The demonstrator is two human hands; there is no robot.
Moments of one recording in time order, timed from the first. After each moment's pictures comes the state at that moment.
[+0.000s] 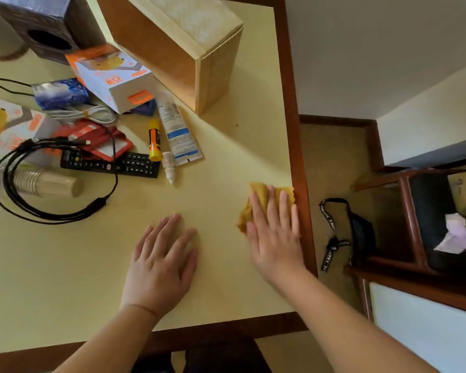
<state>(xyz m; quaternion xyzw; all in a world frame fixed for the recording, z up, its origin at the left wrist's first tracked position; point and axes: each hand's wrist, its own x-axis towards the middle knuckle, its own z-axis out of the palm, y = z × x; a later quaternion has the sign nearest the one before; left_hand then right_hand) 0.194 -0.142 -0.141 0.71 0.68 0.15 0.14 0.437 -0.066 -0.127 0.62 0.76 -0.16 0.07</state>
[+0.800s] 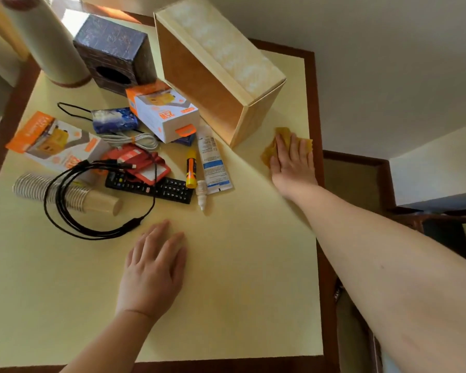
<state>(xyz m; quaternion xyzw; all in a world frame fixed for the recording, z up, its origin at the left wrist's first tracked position) 0.142 -0.120 -0.146 0.61 0.75 0.19 0.14 0.395 0.166 -0.126 0.64 0.73 -0.18 0.12</state>
